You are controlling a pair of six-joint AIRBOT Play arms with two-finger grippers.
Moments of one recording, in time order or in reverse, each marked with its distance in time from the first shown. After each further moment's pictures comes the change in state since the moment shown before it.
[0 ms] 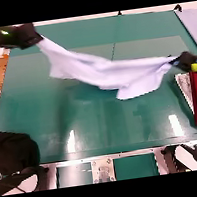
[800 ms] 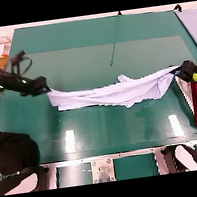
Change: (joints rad) left arm 0.079 0.008 -0.565 0.009 -0.049 0.043; right arm -0.042 0.030 -0.169 -0.005 -0.015 0.030
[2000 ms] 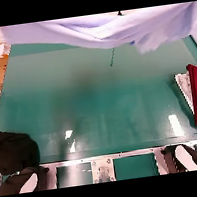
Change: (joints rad) left arm 0.000 0.336 0.623 -0.152 0.084 0.147; right arm -0.027 0.085 0.798 0.214 0.078 -0.039
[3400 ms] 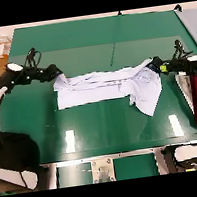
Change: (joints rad) left arm 0.029 -0.803 -0.390 -0.250 0.298 0.163; right arm 0.207 -0.787 -0.519 0.043 -0.422 -0.238
